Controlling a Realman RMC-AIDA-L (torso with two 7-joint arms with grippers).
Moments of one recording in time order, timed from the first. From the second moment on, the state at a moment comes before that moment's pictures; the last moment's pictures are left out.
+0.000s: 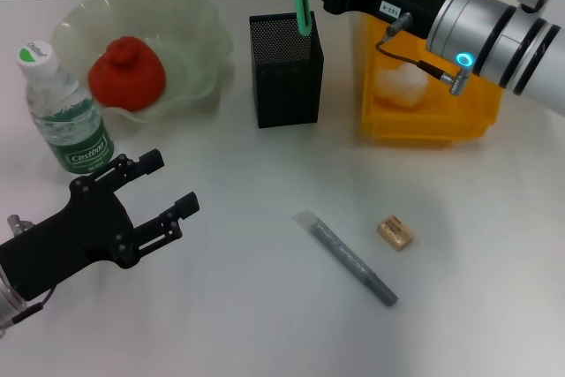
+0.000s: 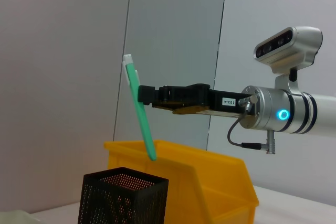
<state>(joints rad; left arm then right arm) -0.30 -2.07 0.52 0.26 1.81 1.66 -0.74 0.82 2.09 -1.09 -0.20 -1.05 -1.11 0.99</state>
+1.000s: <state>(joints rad) -0.29 -2.06 0.52 0.26 1.81 1.68 -0.75 0.83 2.09 -1.08 -0.17 -1.04 -1.12 0.93</state>
